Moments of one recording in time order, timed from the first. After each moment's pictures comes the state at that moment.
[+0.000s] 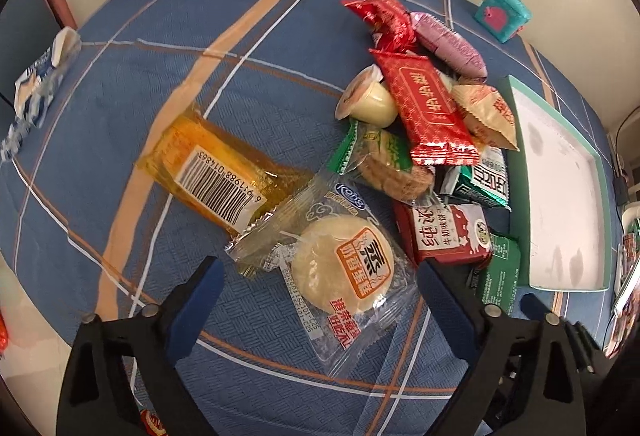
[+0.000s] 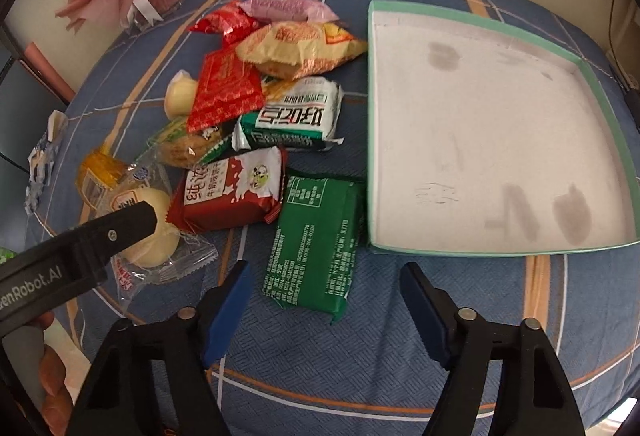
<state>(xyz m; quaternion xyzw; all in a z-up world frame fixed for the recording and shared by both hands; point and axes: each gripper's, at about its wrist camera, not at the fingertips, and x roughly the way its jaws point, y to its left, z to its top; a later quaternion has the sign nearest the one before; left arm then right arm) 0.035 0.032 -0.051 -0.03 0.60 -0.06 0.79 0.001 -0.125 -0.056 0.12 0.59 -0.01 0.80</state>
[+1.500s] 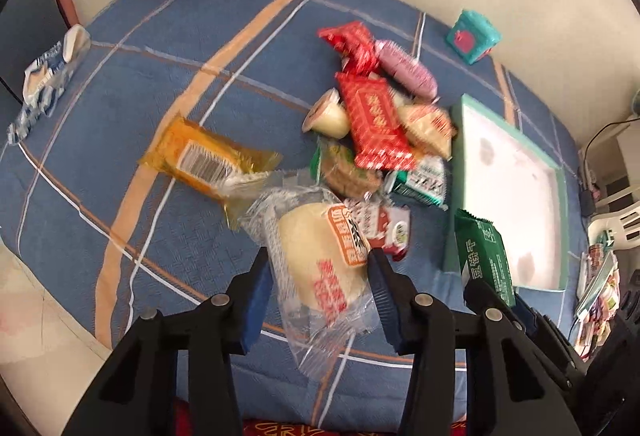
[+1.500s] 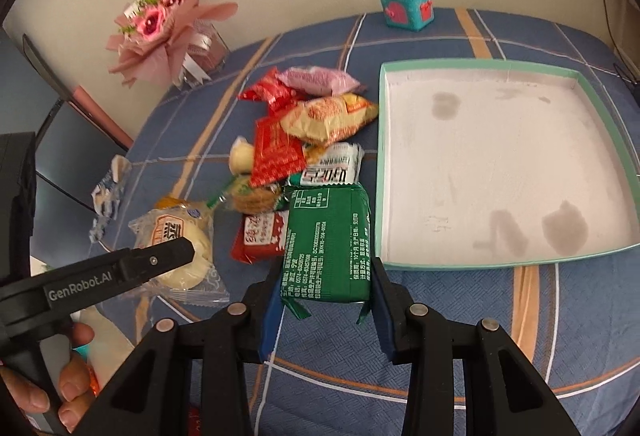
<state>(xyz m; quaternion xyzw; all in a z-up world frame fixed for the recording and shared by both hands) 0.000 0.025 0.021 -0.07 0.59 -0.08 0.80 -0.038 -0.179 -0.003 0.19 0.50 0.04 0.84</state>
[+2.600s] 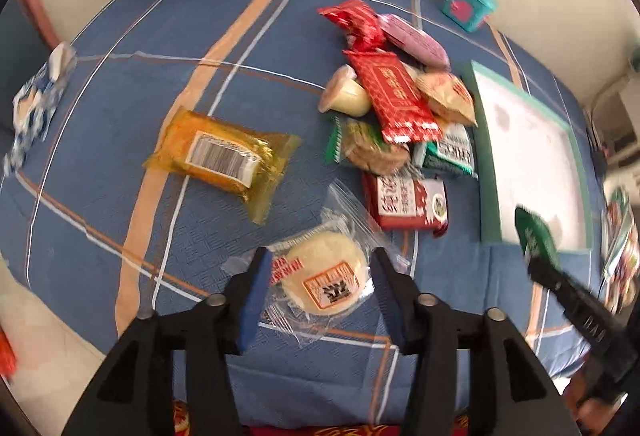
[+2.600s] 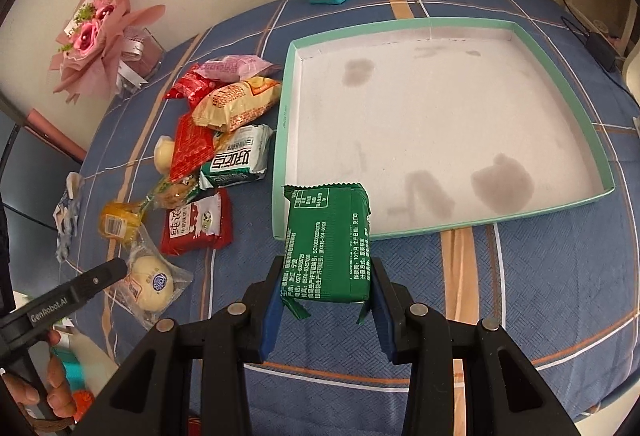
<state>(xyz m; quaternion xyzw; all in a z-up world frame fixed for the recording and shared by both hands) -0.001 0.040 -0.014 0.00 0.60 -0.11 0.79 -0.040 -0.204 -0.023 0.20 0.54 -0.04 0.81</state>
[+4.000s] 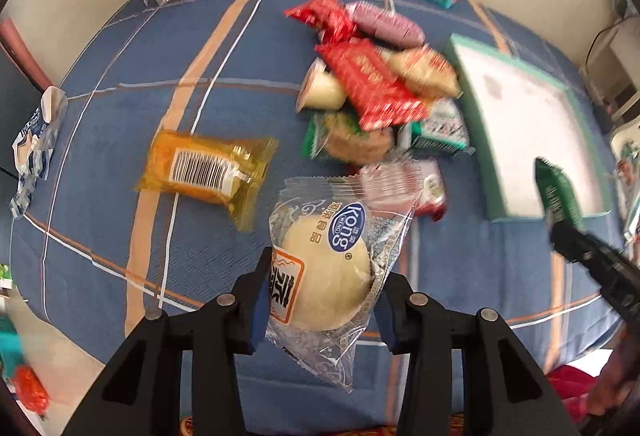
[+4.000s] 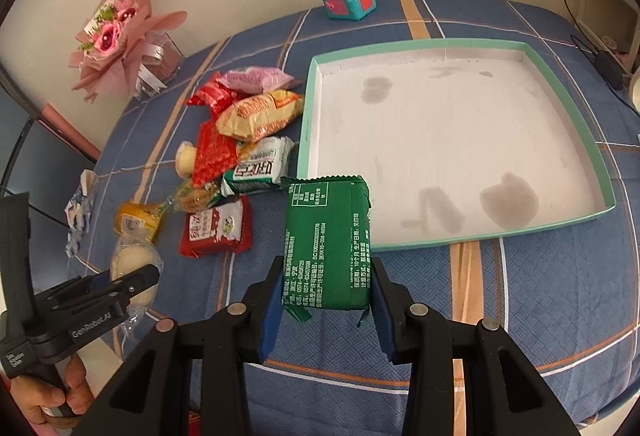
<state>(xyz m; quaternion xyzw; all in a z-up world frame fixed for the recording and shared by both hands) -0.012 0.025 -0.008 0.06 0.58 -0.12 0.80 -0.041 -0.204 -0.010 0.20 0.52 -0.01 0.83</state>
